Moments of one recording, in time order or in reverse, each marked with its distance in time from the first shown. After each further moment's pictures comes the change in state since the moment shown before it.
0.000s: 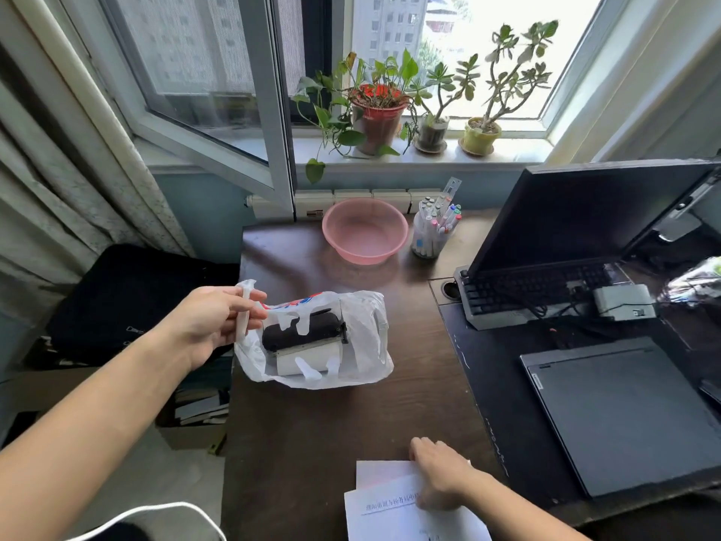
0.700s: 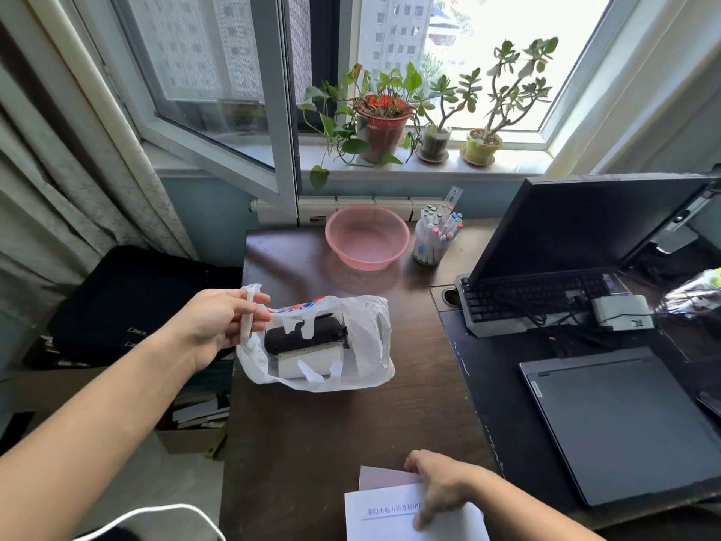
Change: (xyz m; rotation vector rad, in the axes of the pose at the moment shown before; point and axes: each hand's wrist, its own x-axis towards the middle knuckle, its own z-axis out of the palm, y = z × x) left_hand -0.009 0.001 0.001 -0.037 0.004 0.015; right_hand -0.012 -0.004 -0.025 0.218 -0.159 -0.047
